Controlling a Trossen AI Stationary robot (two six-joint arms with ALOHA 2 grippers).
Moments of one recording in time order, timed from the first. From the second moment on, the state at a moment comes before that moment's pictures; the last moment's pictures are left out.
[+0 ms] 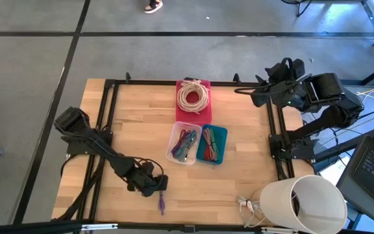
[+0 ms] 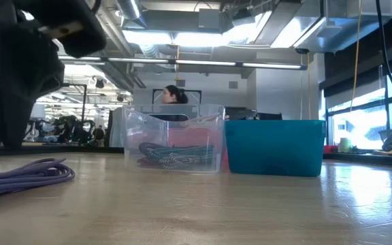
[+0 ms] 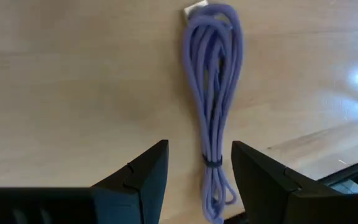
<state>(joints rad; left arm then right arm) -0.63 1.66 0.87 -0.28 -0.09 -2.18 0.13 1.31 1.94 -1.57 1.02 0.55</state>
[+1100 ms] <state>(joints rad) -0.63 1.49 0.87 -0.46 -0.34 -1.98 0.13 1.31 1.94 -1.57 1.00 0.54</state>
